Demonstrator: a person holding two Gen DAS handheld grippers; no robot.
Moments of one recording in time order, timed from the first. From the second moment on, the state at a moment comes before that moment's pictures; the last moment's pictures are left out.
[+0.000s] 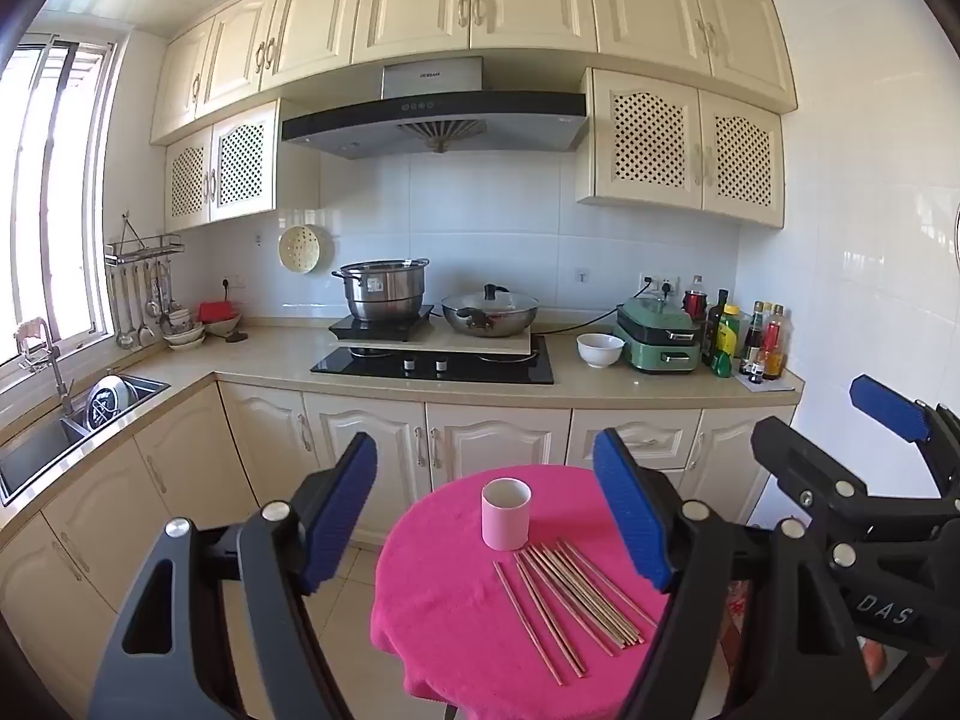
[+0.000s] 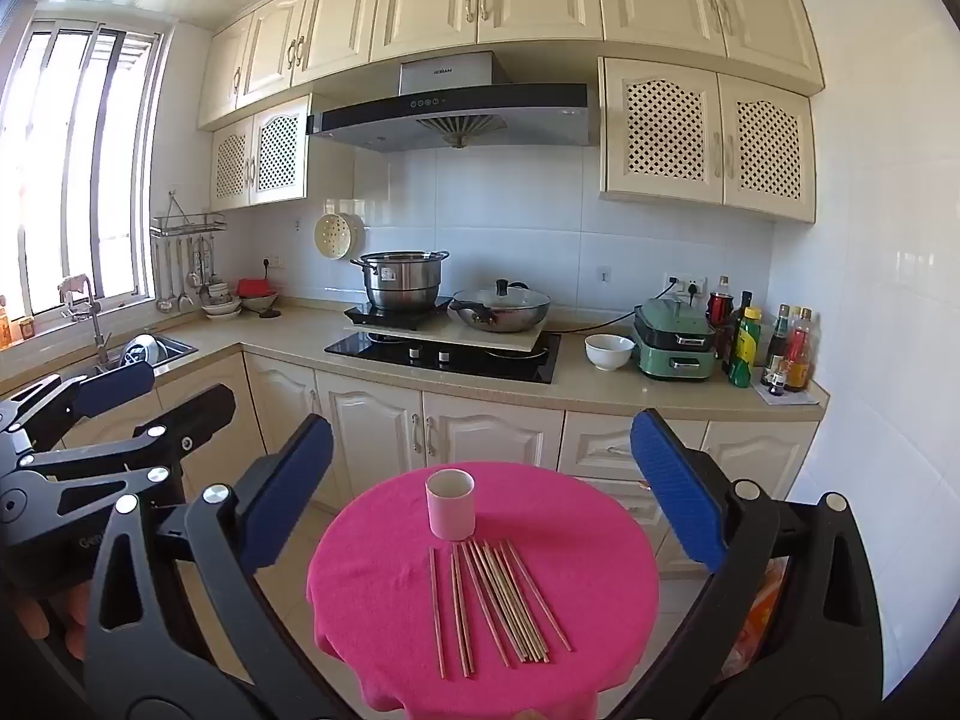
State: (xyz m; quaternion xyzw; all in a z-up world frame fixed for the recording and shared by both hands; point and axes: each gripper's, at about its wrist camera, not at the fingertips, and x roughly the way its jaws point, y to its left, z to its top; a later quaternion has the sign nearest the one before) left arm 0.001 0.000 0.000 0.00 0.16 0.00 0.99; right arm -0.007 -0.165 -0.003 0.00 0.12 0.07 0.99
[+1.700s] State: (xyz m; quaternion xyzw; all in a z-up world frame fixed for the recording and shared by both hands) left arm 0.001 -0.007 0.006 0.01 0.15 0.00 0.99; right arm -0.003 -0.180 -0.013 0.00 0.12 0.08 0.99
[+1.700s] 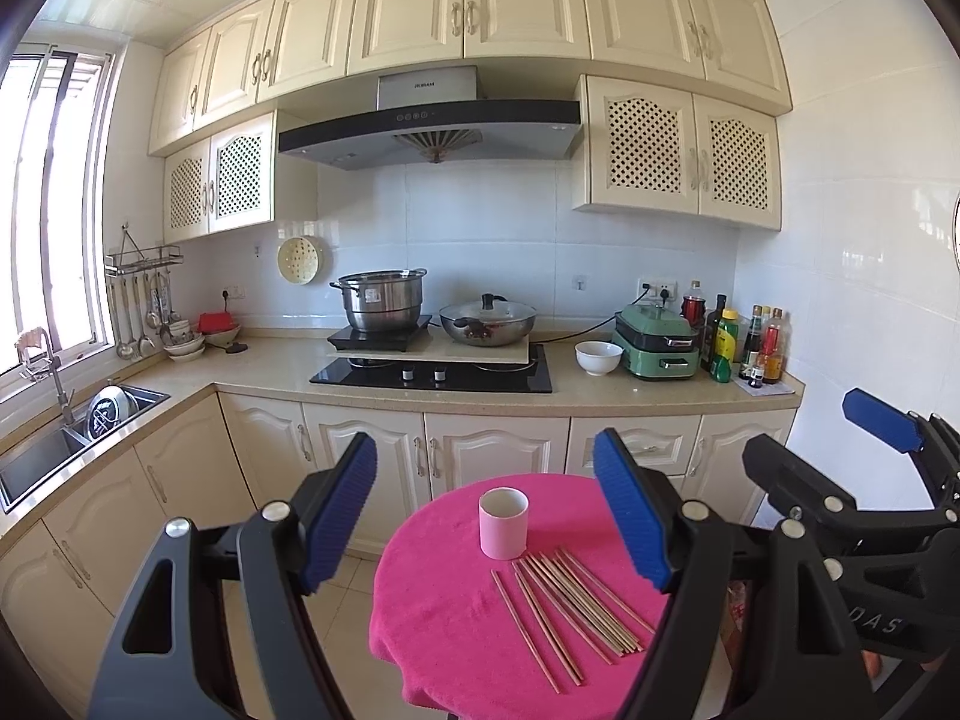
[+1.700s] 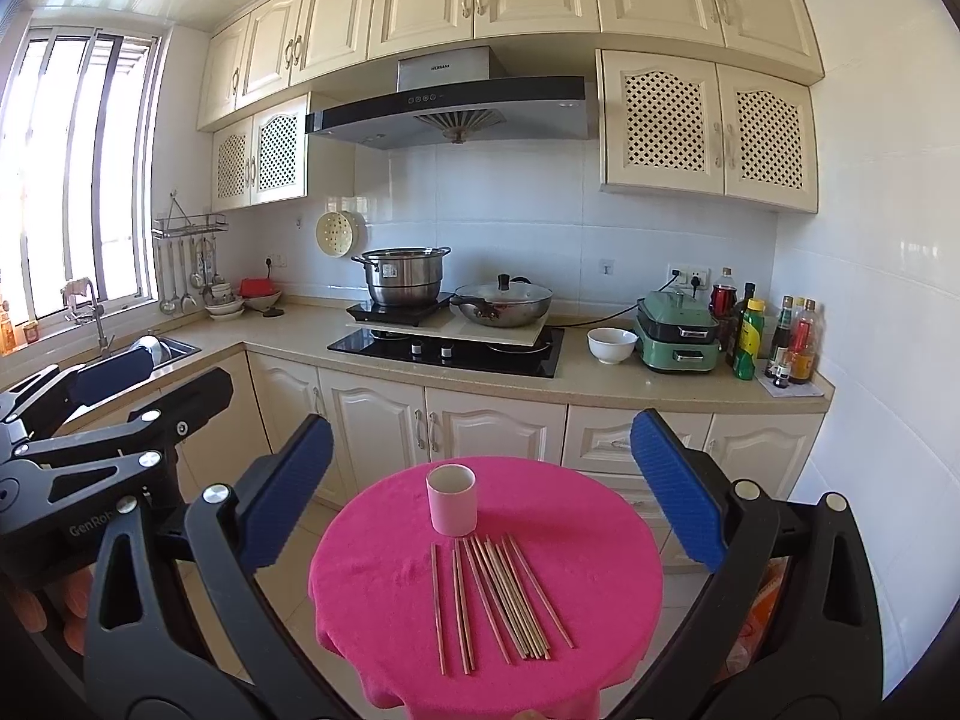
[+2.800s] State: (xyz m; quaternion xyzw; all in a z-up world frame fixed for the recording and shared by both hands) left arm -0.003 -0.009 0.005 0.01 0.14 0.00 0.99; right arm -0.010 -0.180 -0.008 0.00 0.12 0.08 0.99
